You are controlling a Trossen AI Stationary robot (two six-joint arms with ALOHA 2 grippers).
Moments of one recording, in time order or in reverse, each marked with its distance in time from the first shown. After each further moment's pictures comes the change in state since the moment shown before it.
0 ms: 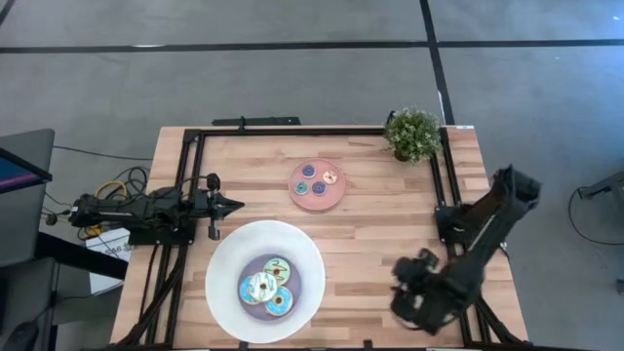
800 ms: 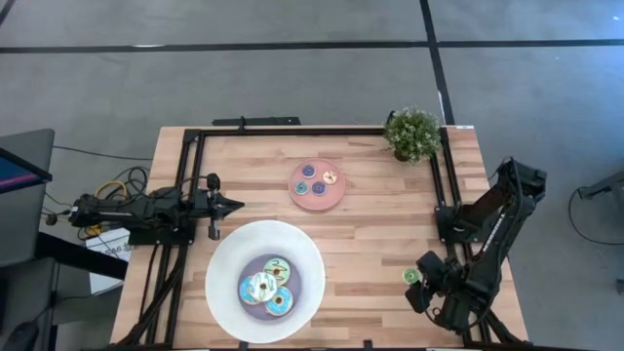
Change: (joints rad) left arm 0.000 0.000 0.000 0.000 0.000 0.000; right arm 0.167 -0.095 -0.218 0.039 -0.080 0.529
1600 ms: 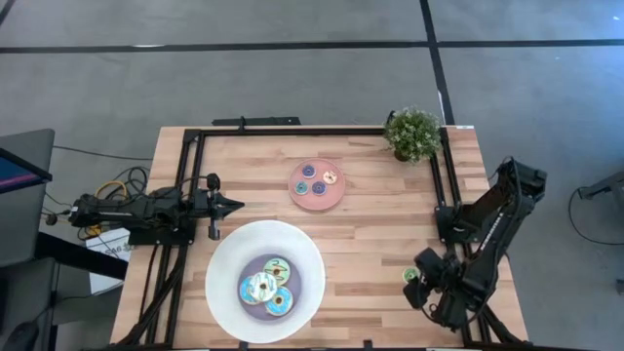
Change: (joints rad) left arm 0.000 0.000 0.000 0.000 0.000 0.000; right arm -0.033 0.000 0.000 -0.033 0.018 -0.030
